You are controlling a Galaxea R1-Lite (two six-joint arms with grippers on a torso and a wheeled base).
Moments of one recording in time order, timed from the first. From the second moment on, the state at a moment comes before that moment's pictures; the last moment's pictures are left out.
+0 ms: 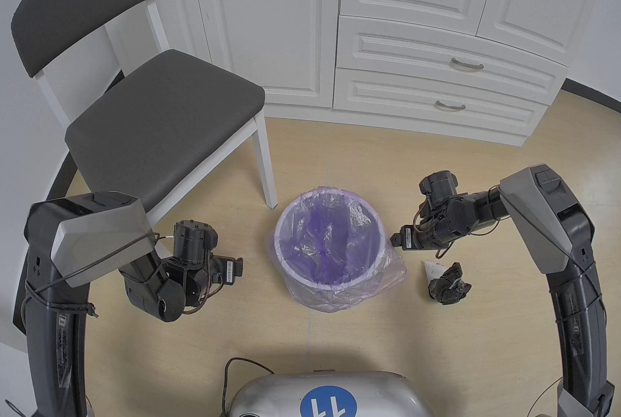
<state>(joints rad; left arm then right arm) -0.32 2.41 -0.89 -0.95 0.24 -0.08 0.24 2.59 -1.77 0.07 0.04 0.20</state>
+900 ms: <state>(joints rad) -0.26 2.45 -0.75 -1.24 0.31 -0.09 0.26 2.69 -1.99 0.17 -0.19 0.32</state>
